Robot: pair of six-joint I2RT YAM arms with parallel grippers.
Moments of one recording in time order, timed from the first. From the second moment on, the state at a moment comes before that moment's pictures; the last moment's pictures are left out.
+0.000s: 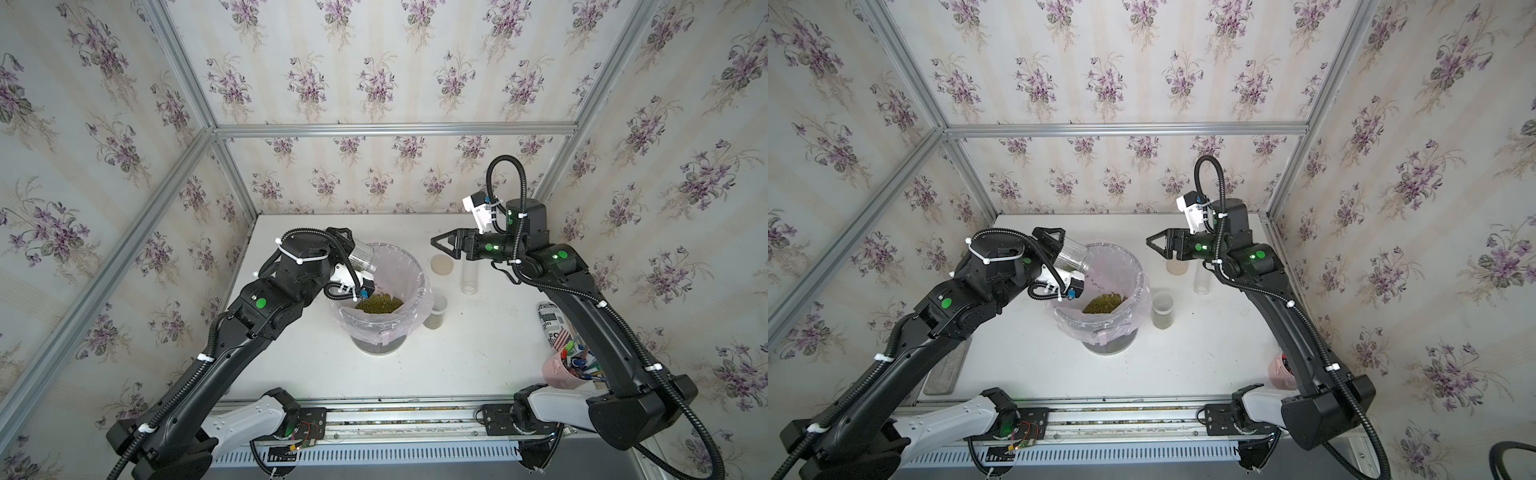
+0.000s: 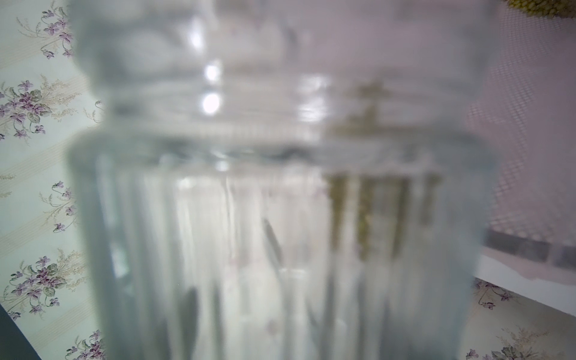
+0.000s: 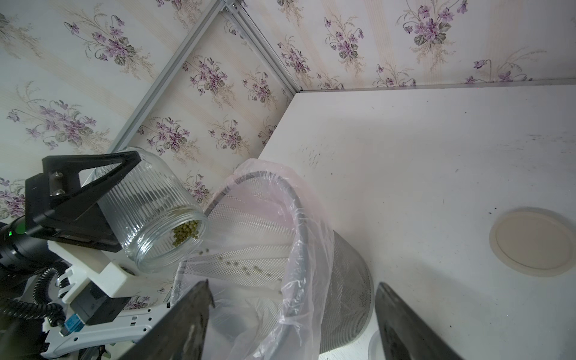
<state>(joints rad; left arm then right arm) -0.62 1.08 1.35 -0.70 -0.35 1.88 0.36 1.29 1.41 -0.63 -0.62 0.37</state>
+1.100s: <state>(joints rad) -0.70 1.12 1.37 -0.70 -0.47 1.97 0.42 1.25 1.41 -0.57 -0.72 0.33</state>
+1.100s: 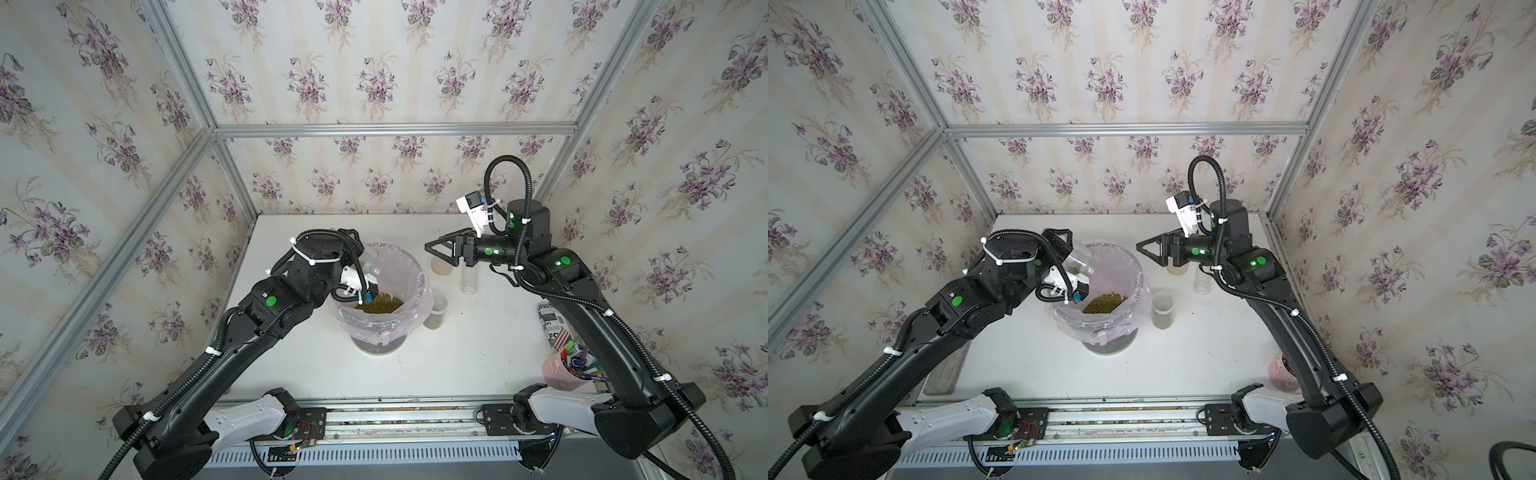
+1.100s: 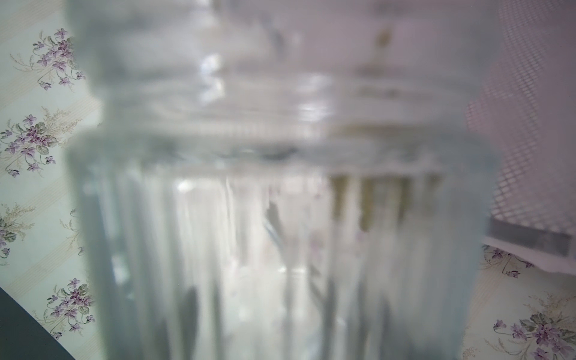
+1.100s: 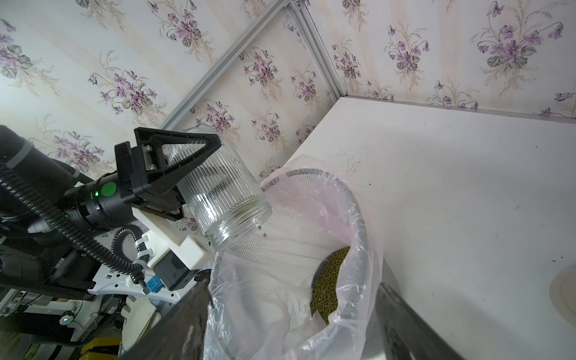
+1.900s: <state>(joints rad) -0.75 1.15 1.37 -0.70 -0.61 2.01 0.42 1.24 1.39 -0.56 -0.72 0.33</state>
